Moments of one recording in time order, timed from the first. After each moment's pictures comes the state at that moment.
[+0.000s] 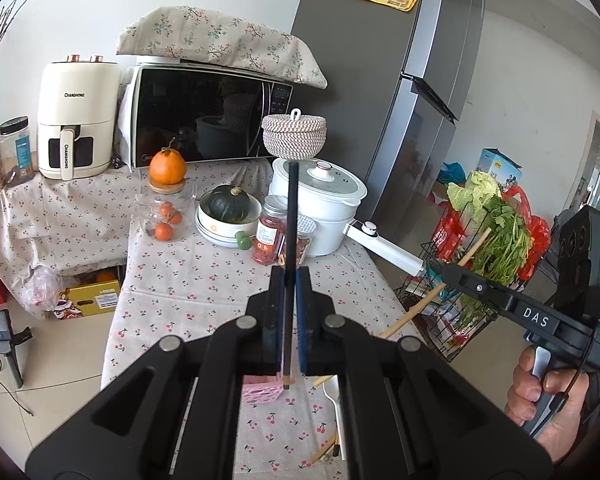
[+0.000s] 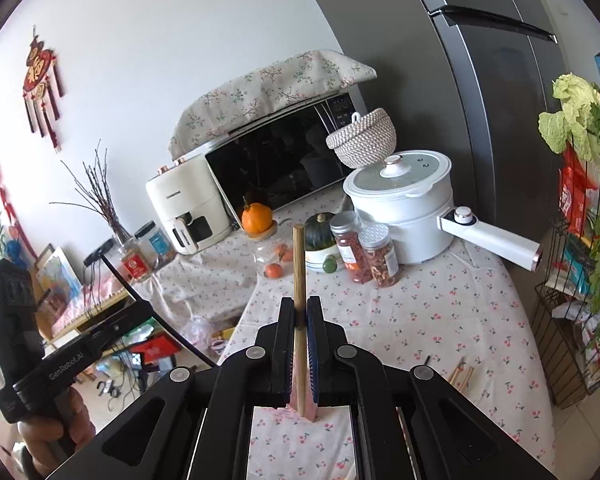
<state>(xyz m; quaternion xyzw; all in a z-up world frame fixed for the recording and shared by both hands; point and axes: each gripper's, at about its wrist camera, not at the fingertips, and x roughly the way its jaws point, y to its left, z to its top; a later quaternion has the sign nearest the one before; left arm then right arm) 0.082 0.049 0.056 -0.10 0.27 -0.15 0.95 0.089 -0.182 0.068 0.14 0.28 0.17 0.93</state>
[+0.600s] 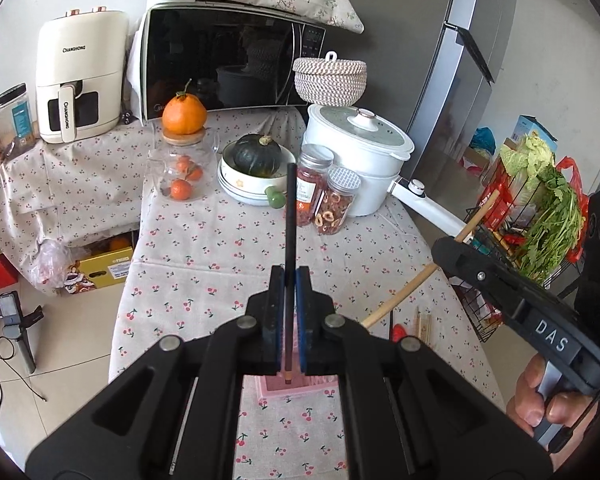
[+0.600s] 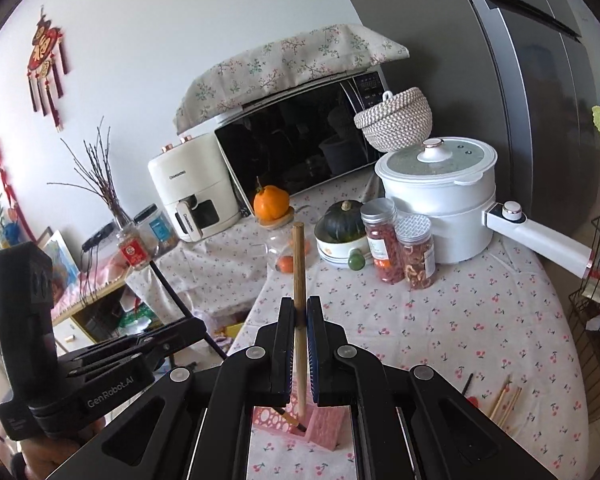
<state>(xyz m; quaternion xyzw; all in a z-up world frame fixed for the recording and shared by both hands) 0.141 0.053 0.005 -0.08 0.36 -0.11 0.92 0.145 -0.121 0.027 0.11 0.30 0.18 0.93</state>
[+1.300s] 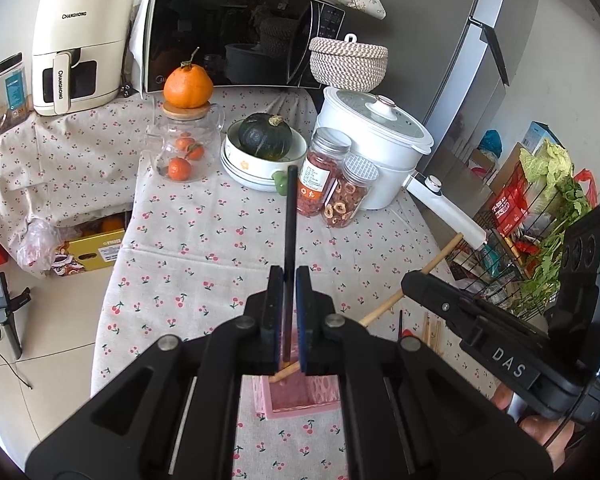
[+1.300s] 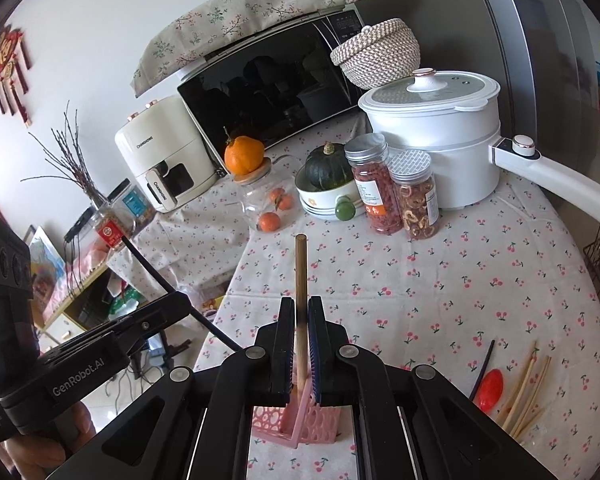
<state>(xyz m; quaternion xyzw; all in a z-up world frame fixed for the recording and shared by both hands) 0.167 0.057 -0.015 -0.10 0.38 -0.11 0.91 0.184 -0.116 -0.024 0.14 0.37 0.17 0.90</state>
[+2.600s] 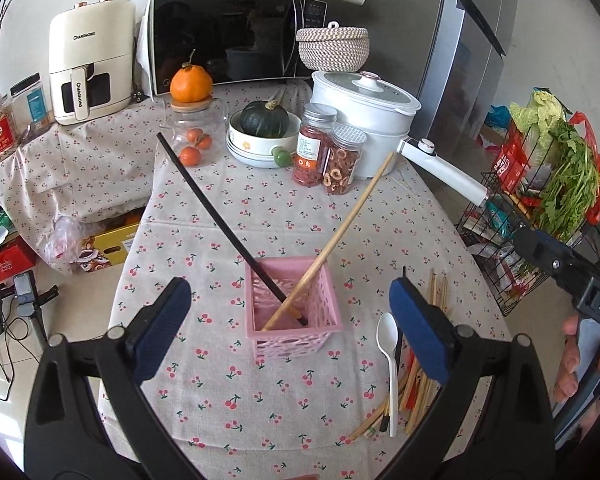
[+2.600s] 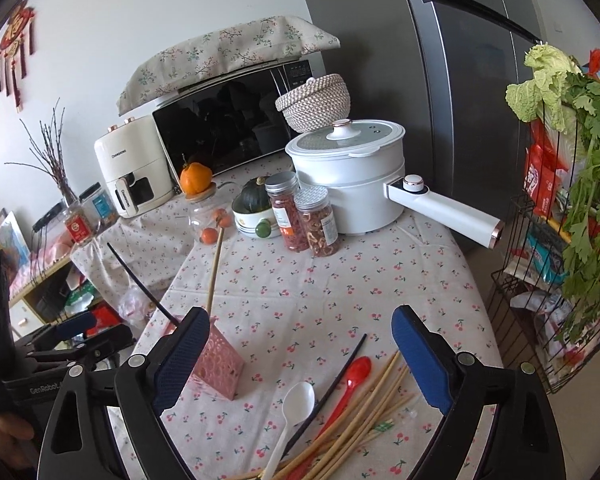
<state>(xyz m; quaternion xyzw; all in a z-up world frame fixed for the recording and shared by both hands) 0.103 0.021 -0.021 -0.04 0.38 -0.08 0.92 0.101 -0.211 0.006 0.08 0.33 0.09 0.94</state>
